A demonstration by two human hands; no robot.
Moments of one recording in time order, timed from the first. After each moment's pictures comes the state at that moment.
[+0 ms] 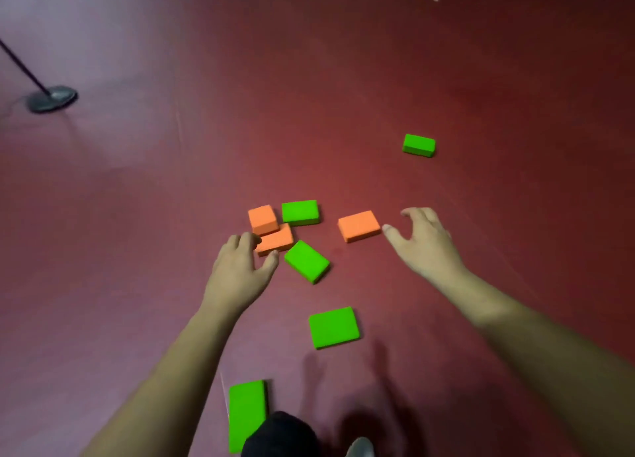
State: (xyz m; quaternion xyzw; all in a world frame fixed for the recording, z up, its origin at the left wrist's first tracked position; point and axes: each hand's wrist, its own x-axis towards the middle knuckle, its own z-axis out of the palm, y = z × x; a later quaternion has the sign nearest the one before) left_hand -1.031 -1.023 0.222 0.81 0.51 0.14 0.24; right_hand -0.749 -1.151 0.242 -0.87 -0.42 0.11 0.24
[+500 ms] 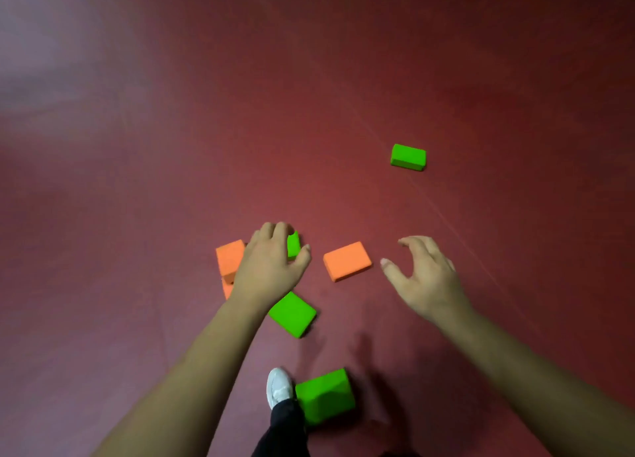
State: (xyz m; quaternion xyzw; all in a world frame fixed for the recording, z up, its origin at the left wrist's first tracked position) left_hand -0.805 -0.733 0.186 0.86 0.42 0.12 0.25; right_hand -0.610 -0.905 0.200 -0.88 -0.40 0.10 0.21
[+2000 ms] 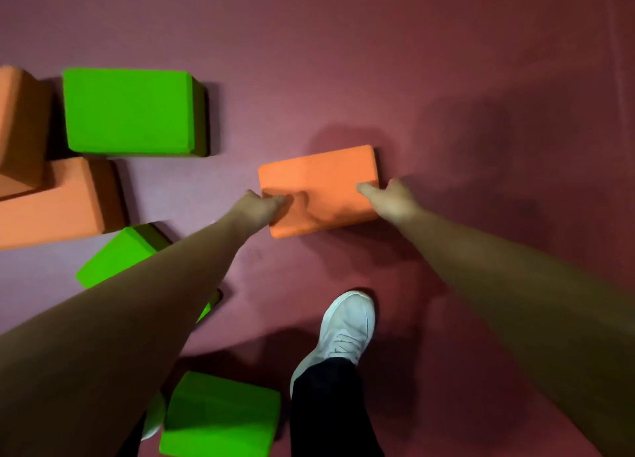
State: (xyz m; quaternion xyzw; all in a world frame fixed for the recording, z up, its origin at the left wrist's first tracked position) left_hand -0.431 -0.557 -0.638 0.44 0.69 -0.19 0.54; right_hand -0.211 -0.640 -0.637 -0.85 -0.16 0.49 0.03
